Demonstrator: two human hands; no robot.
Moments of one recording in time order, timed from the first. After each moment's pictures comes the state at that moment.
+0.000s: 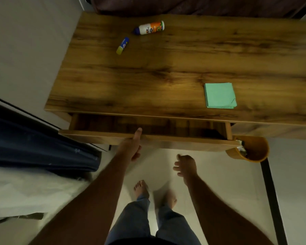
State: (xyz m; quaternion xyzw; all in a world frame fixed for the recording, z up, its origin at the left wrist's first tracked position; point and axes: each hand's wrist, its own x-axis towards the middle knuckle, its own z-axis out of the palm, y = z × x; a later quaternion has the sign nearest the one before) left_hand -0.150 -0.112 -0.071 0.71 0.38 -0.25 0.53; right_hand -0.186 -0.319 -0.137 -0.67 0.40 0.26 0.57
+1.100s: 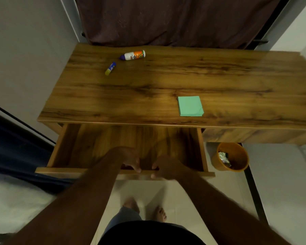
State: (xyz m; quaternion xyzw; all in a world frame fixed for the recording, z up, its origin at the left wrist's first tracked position) left_hand -0.143 -0.158 -0.022 0.84 -0.06 -0.52 0.10; right_hand -0.181 -0.340 -0.039 -0.89 -0.21 0.37 0.12
